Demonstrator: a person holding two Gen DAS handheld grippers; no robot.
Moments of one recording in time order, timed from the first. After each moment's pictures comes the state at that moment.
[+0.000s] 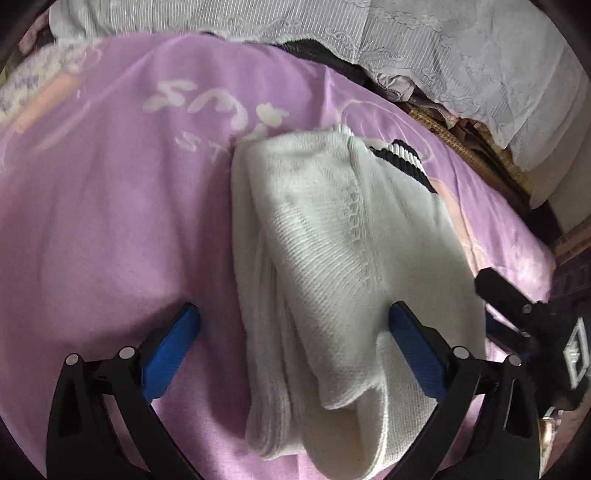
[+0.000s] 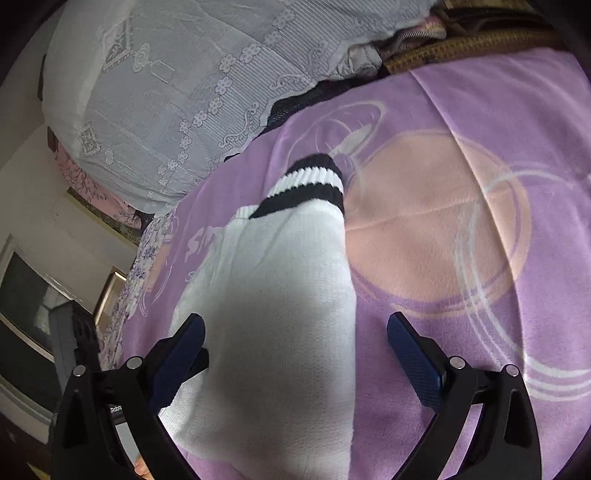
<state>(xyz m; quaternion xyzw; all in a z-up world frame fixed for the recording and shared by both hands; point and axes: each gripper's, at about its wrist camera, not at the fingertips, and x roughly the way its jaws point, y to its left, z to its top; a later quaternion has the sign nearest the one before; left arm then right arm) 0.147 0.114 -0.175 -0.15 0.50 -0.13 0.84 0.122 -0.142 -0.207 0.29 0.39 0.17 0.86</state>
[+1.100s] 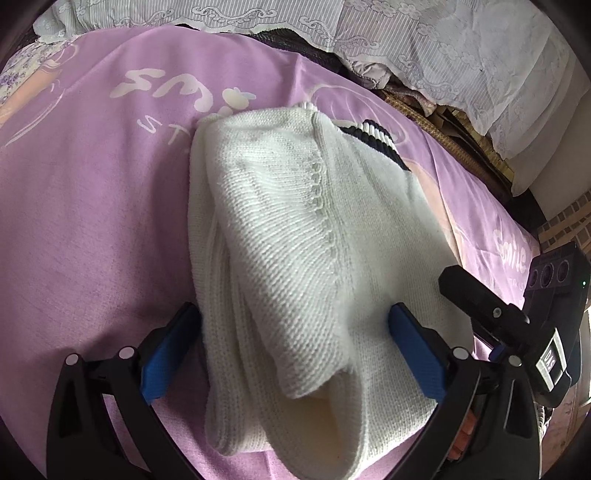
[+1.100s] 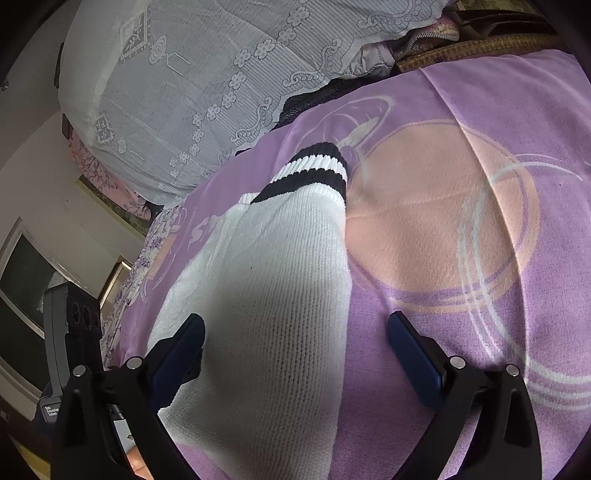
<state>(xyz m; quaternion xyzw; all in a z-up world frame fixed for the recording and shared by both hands) 0.137 0.091 -0.179 -0.13 0.49 -0.16 0.85 0.113 -0.136 -0.214 0.26 0.37 0.20 0.87</state>
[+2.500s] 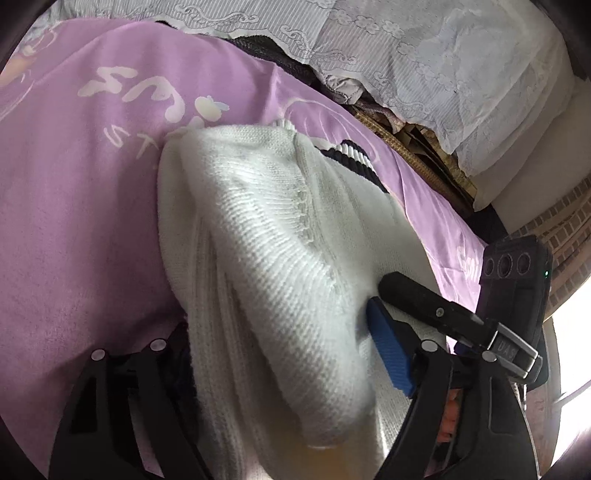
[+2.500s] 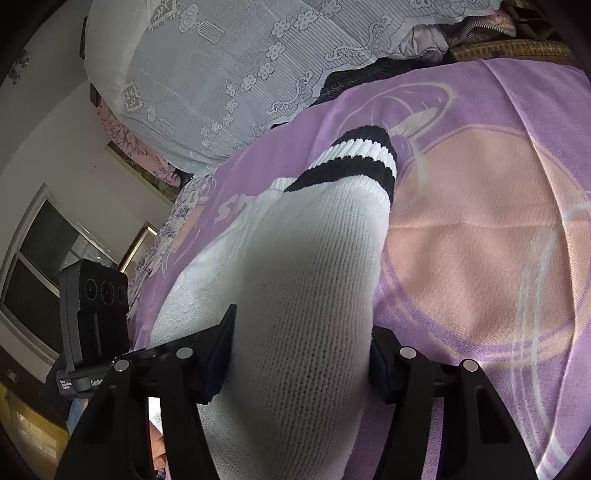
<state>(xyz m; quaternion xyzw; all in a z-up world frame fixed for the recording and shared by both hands) 0.162 0.101 -0.188 -0.19 0.46 -0.24 0.83 0.144 -0.126 -0.212 0.23 0.39 0.28 0.84</state>
